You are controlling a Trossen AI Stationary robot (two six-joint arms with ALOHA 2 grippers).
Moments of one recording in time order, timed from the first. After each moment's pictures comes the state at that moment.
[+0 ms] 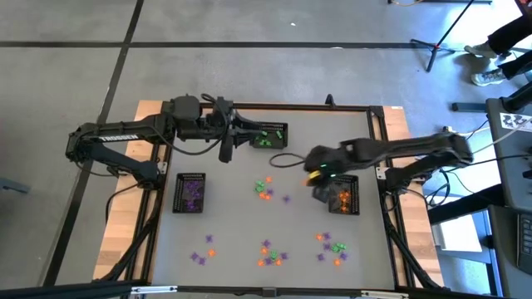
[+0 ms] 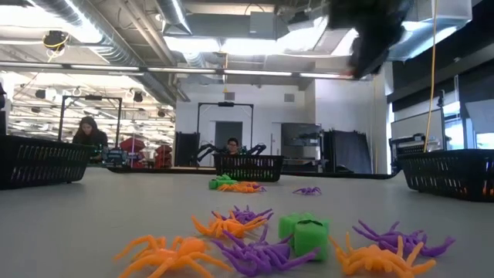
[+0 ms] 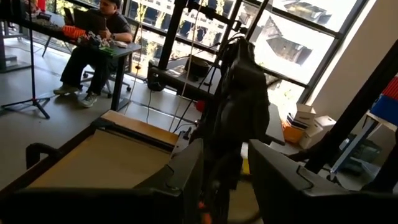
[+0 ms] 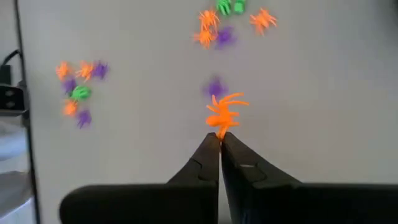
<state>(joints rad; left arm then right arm) 0.13 1.21 1.21 -0.06 0.04 -0.35 0.05 1.32 1.10 -0.83 -0.15 0.33</state>
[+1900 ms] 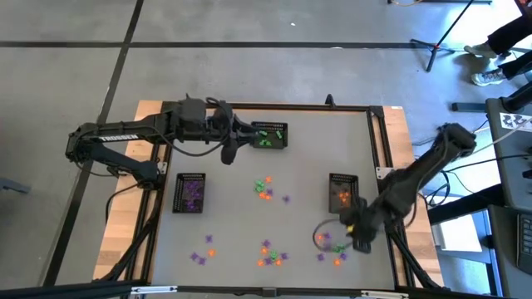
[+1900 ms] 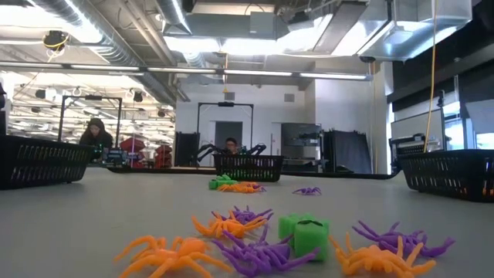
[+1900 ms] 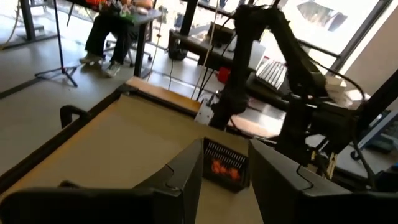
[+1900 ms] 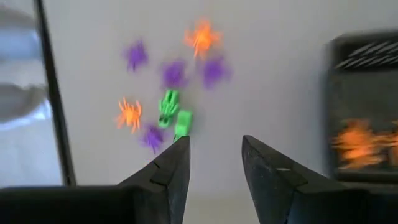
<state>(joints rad) 0.14 1.21 1.21 -0.22 -0.01 -0.33 0.80 1.23 0.76 -0.70 0.03 0.94</state>
